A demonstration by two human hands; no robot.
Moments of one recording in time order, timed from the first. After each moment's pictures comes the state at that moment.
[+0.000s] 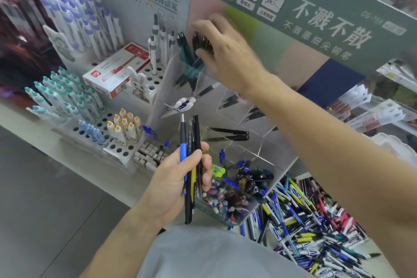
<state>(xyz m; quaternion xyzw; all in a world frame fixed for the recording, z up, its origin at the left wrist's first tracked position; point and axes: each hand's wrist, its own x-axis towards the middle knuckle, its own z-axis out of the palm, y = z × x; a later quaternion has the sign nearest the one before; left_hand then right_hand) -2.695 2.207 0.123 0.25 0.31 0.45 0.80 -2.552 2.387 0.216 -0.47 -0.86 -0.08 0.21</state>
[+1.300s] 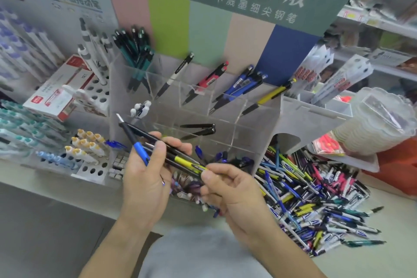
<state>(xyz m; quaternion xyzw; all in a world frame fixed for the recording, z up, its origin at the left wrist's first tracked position) -2.659 2.224 0.123 0.25 0.37 0.58 0.68 -2.524 2.159 0.129 -0.55 -0.13 0.63 0.53</state>
